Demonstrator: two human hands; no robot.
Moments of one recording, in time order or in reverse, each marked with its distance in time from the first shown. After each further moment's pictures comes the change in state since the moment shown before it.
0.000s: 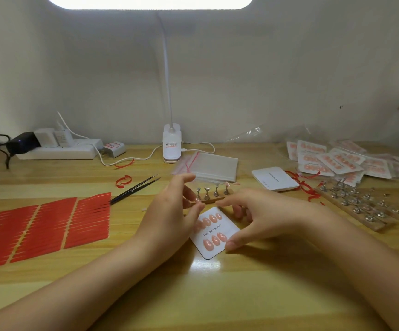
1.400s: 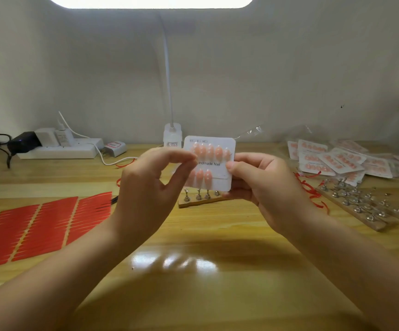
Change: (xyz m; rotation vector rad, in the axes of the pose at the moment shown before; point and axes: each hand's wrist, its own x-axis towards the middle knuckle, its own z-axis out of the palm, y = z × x) left_hand 0.019 0.023 -0.041 -0.003 0.366 0.419; right_hand -0.016 -0.054 -0.008 1.310 0.579 -0.088
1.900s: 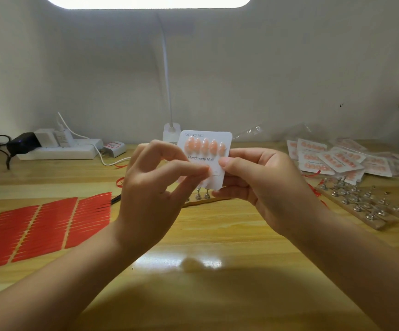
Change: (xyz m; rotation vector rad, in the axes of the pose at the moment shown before) left_hand -0.001 0.009 0.001 0.105 0.047 0.204; right_hand -0.011 -0.016 0.007 0.071 -0.081 -0.027
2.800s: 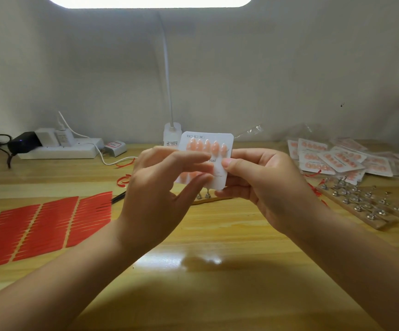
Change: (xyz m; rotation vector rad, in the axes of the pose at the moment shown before) left_hand -0.003 0.000 0.002 -0.093 -0.058 -0.004; right_hand 0.001 0.002 -0.002 -0.024 0.016 0.010
